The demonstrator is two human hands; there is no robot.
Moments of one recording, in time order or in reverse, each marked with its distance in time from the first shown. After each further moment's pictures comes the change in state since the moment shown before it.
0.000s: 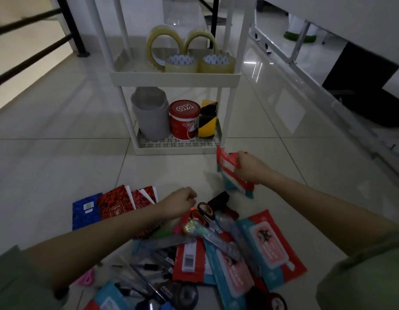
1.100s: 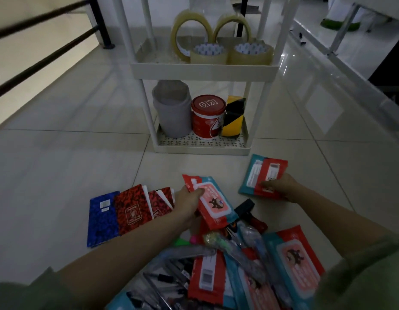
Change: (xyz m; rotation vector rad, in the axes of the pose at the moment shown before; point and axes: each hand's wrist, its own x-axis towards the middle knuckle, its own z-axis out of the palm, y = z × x) left_hand 0.032 -0.021 0.013 -1.175 0.403 -0.401; right_hand 0.057 0.053 0.055 0.768 -0.040 0.390
